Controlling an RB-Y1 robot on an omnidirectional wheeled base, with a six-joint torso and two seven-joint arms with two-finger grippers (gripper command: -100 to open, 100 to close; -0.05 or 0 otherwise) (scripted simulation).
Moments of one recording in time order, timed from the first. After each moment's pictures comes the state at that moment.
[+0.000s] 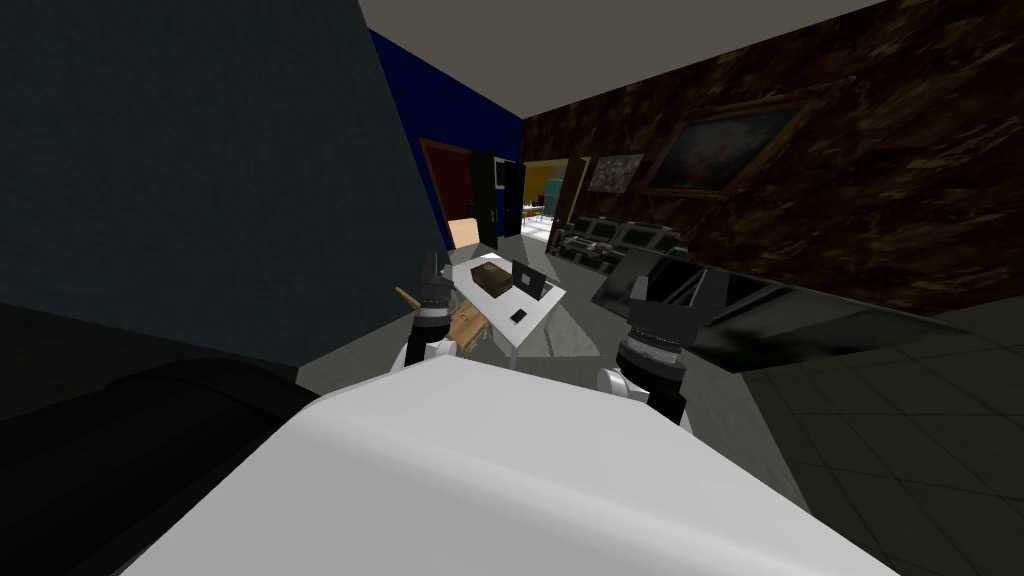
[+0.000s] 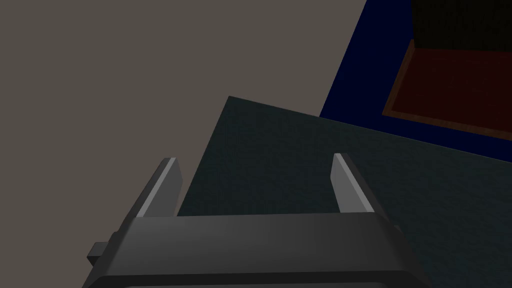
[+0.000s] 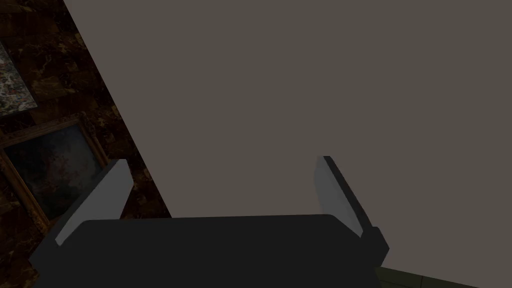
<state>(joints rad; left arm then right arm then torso) 0.52 -0.04 0.00 -2.25 -0.04 -0.52 -0.04 0.46 -0.02 -0.02 -2.31 0.05 -0.59 -0.10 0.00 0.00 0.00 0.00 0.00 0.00</state>
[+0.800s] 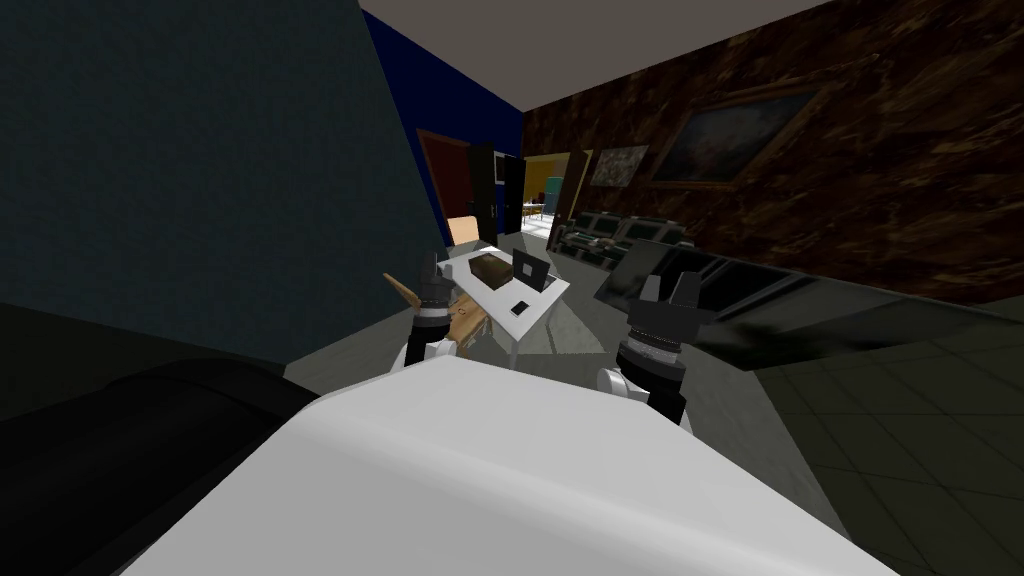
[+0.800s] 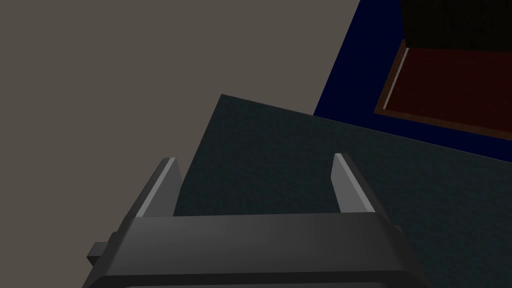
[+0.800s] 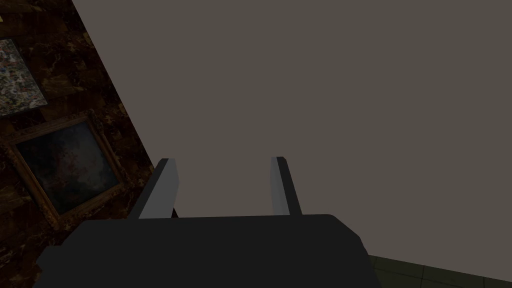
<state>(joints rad) 0.52 -0.04 0.00 -2.25 -0.04 -0.52 -0.04 0.46 -0.02 -0.02 -2.31 0.05 -0.59 -0.10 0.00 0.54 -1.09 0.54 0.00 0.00</state>
